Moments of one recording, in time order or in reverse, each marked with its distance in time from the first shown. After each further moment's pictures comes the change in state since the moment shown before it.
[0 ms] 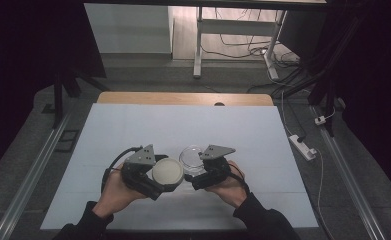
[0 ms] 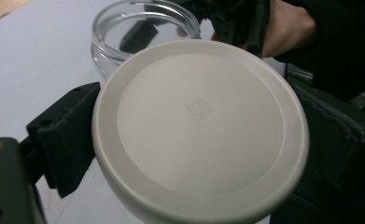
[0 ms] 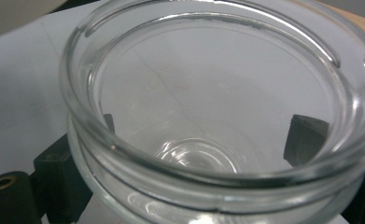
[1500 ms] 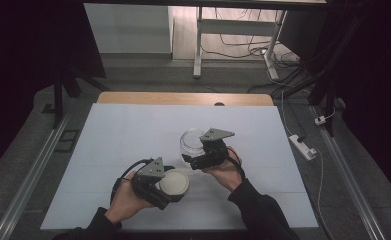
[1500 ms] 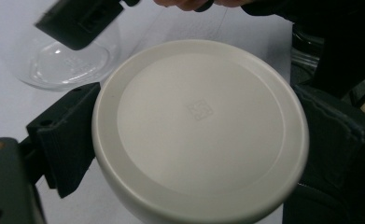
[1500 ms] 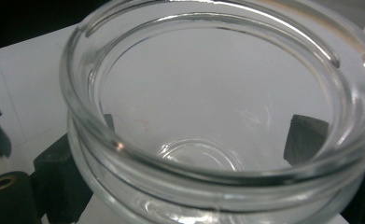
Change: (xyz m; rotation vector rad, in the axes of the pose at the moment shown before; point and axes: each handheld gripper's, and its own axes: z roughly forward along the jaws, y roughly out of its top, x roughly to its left) left arm -0.006 -0.026 0.039 0.039 -0.017 0.019; right arm -0.035 0.023 0.019 -0.043 -0.072 0.058
